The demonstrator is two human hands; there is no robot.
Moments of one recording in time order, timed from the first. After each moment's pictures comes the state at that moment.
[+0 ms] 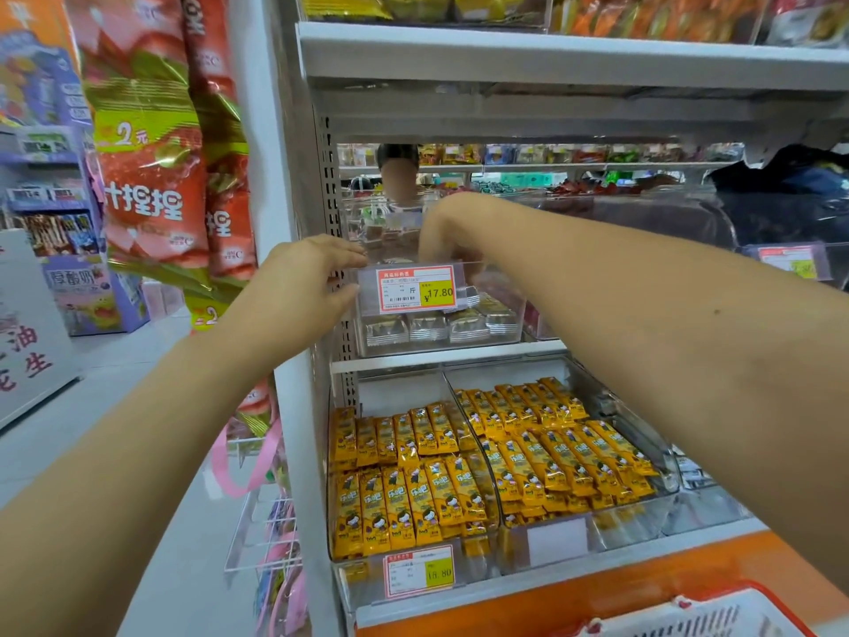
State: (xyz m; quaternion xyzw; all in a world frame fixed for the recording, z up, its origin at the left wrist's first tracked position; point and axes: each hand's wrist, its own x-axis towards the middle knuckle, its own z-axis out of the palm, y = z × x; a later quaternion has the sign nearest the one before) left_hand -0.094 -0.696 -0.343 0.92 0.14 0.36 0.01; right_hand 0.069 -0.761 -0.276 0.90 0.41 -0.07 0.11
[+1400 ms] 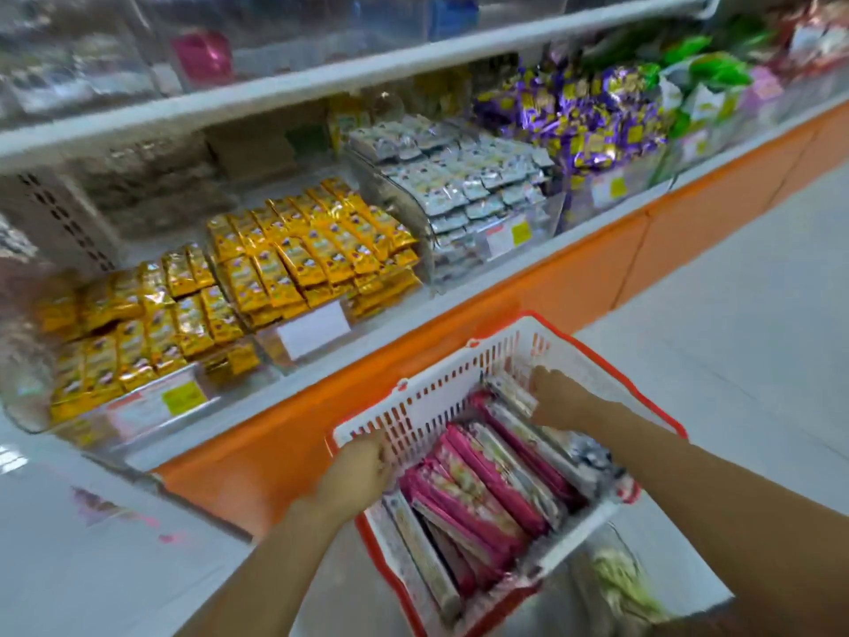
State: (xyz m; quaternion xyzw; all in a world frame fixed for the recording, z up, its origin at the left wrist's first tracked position) left_hand -0.017 -0.912 -0.747 0.97 0.06 -0.10 0.21; right_hand 0.120 -1.164 -0.698 0.95 0.20 -0.24 -0.08
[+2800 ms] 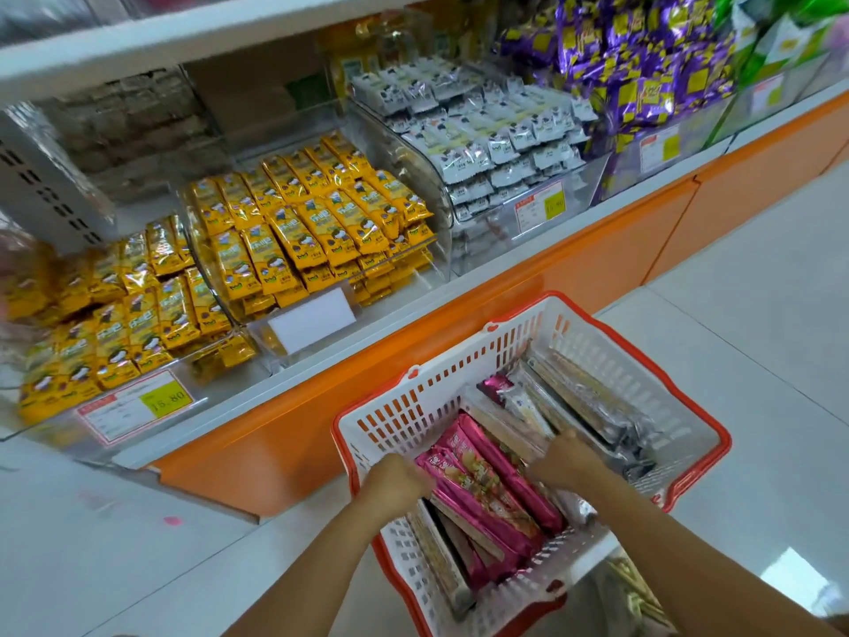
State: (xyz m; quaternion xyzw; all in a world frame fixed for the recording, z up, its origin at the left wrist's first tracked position) left_hand 0.000 -0.936 -0.783 0.84 0.26 -0.28 0.39; right_hand 0.097 -1.152 -0.803 0.91 -0.01 -0.40 -0.12
